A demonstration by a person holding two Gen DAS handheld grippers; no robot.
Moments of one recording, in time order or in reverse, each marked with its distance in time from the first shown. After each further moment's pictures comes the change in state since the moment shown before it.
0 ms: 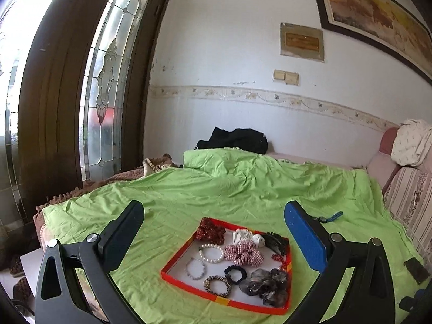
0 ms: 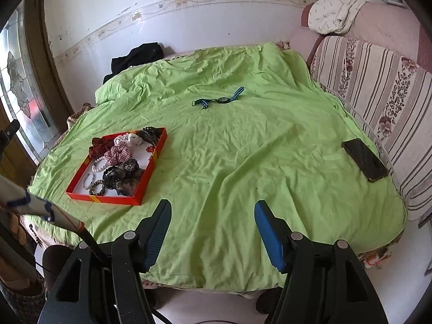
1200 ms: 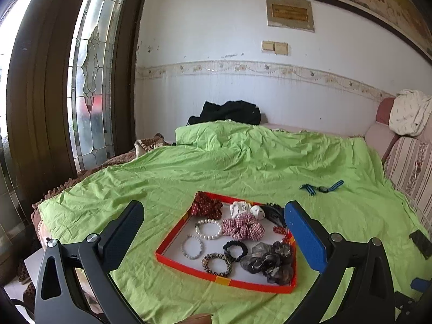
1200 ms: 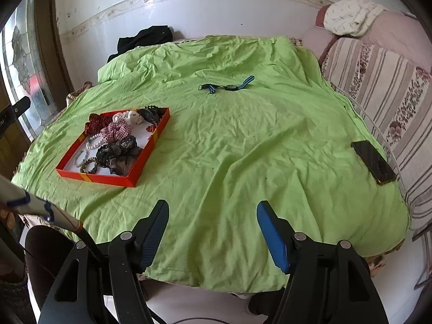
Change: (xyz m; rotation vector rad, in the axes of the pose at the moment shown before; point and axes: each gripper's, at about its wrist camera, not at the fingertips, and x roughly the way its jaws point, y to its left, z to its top) left arm 0.023 -0.011 -0.027 0.080 0.123 -0.014; right arm 0.034 0.021 -0.019 -0.100 0.042 -0.022
